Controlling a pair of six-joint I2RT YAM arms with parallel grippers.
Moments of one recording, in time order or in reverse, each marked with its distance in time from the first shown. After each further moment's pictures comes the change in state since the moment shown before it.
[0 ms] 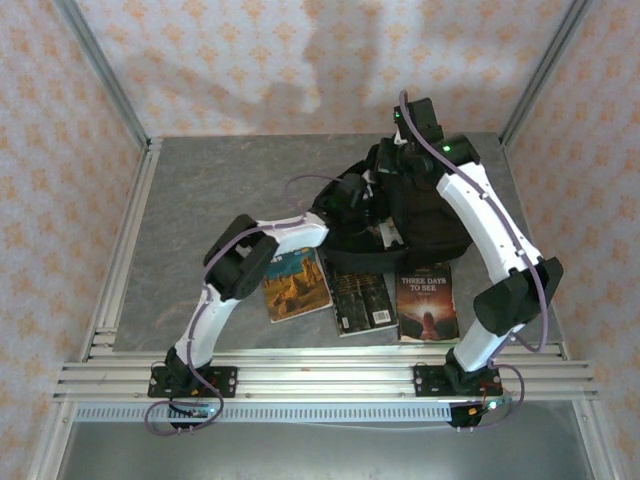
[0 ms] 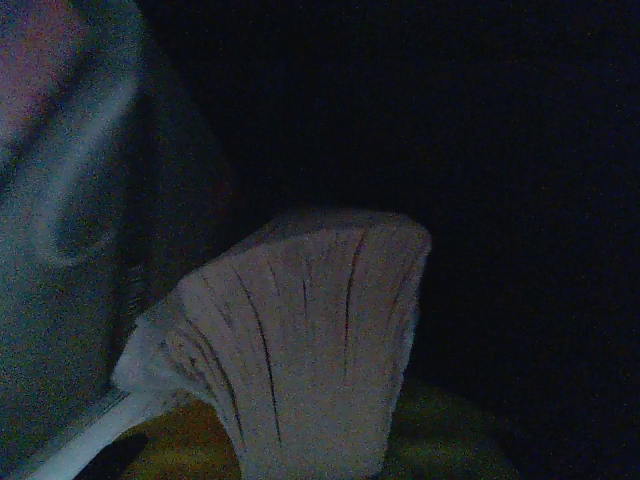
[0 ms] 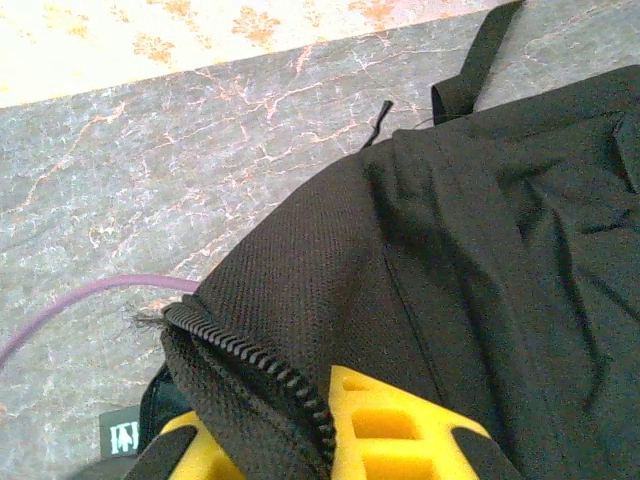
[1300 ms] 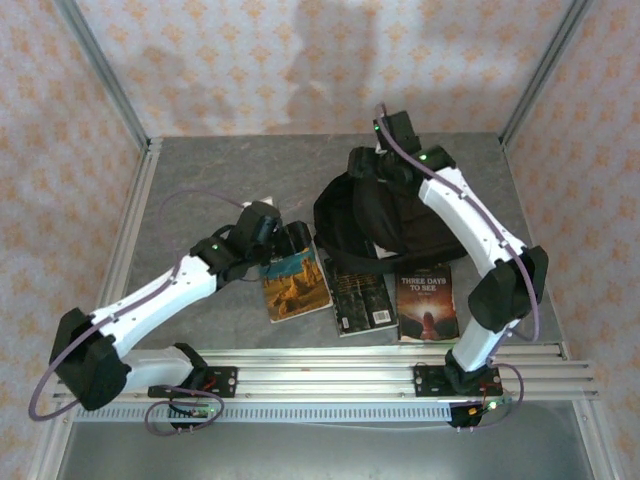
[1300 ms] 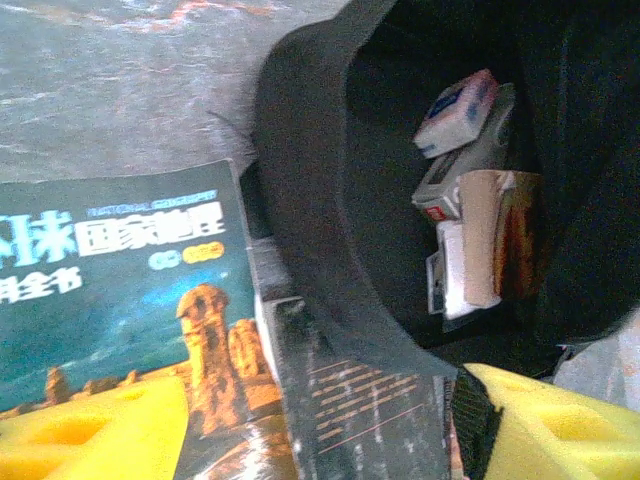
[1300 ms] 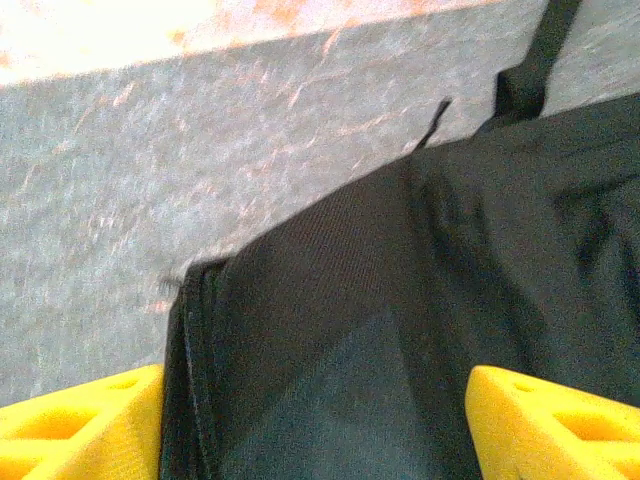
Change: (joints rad) left arm 0.088 -1.104 -0.751 -0.772 -0.405 0.376; right arm 0.090 0.015 -0.134 0.150 0.031 0.004
